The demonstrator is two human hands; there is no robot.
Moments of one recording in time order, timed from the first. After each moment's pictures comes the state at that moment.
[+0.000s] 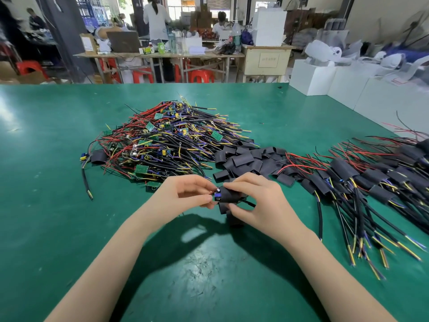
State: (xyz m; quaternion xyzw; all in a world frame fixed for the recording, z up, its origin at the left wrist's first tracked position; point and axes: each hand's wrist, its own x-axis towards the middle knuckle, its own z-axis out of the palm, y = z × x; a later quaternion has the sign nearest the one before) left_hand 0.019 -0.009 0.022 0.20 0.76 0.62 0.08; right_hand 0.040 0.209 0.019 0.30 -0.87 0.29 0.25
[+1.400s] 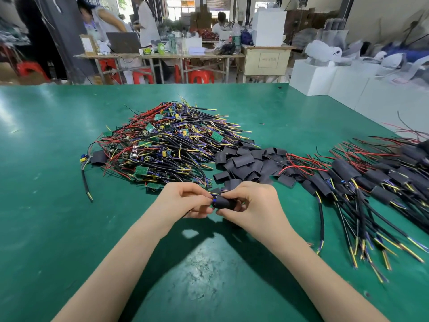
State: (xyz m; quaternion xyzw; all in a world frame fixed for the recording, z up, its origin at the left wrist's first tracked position) left_hand 0.020 0.002 0.018 0.02 0.71 0.69 0.12; right_hand 0.046 0.189 0.019 0.19 -0.90 0.35 0.20
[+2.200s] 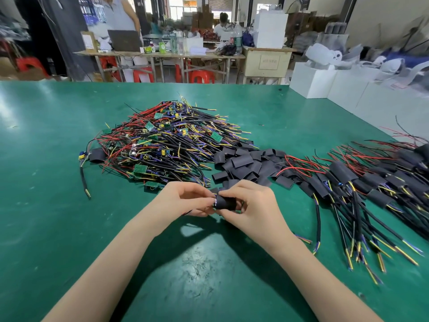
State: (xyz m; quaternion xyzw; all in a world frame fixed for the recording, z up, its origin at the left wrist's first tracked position) left_hand 0.016 -0.003 0.012 0.10 0.70 0.69 0.15; right_hand 0.049 0.191 0.018 0.22 -0.88 0.35 0.21
